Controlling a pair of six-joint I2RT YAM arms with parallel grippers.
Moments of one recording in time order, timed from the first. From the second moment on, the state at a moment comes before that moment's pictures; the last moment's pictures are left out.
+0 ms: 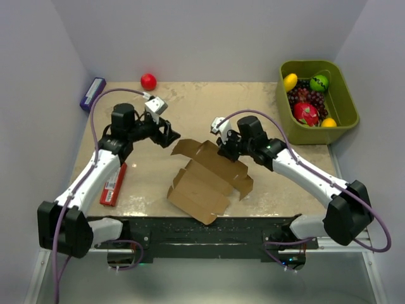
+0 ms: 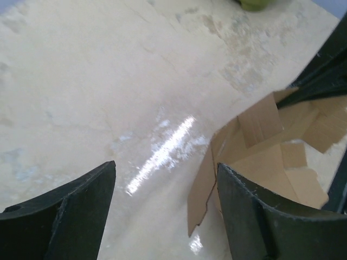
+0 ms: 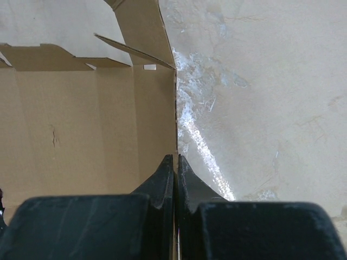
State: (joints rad) left arm -0.24 1.27 0.97 -0.16 0.66 0.14; right arm 0.62 1.36 1.01 -0.32 -0.30 -0.30
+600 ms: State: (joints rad) left arm -0.56 0.84 0.53 0.15 0.37 -0.21; right arm 0.64 1.37 1.09 -0.45 -0.28 -0.32
